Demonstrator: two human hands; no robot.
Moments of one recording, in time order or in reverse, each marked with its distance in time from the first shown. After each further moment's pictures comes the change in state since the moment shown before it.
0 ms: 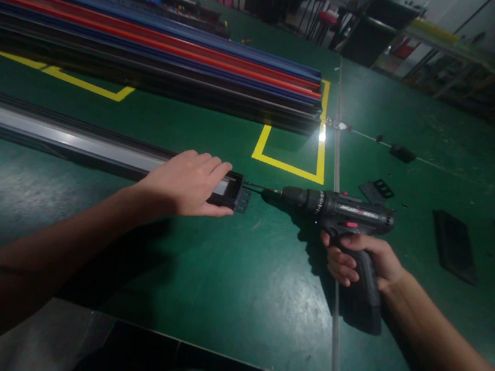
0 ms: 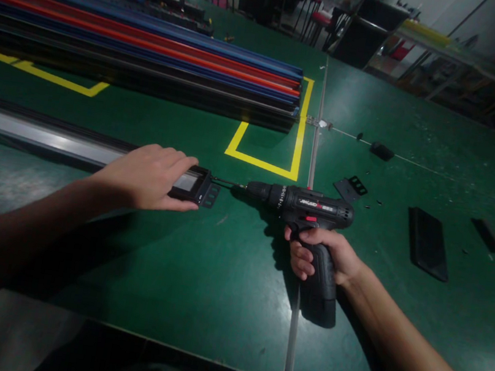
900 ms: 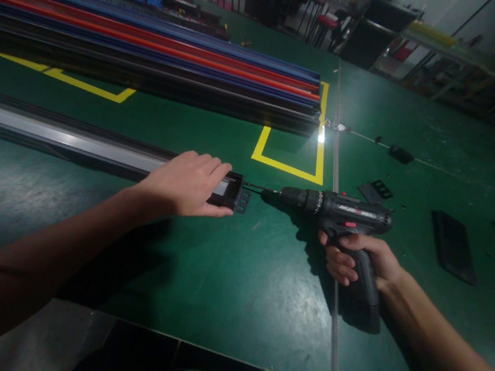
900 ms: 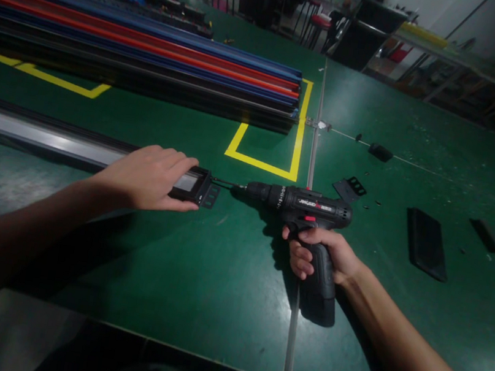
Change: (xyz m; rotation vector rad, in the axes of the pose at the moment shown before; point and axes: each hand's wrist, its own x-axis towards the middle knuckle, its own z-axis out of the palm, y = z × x) left_hand 0.000 -0.001 0.003 -0.005 0.010 0.004; right_hand 0.000 0.000 0.002 0.002 0.005 0.004
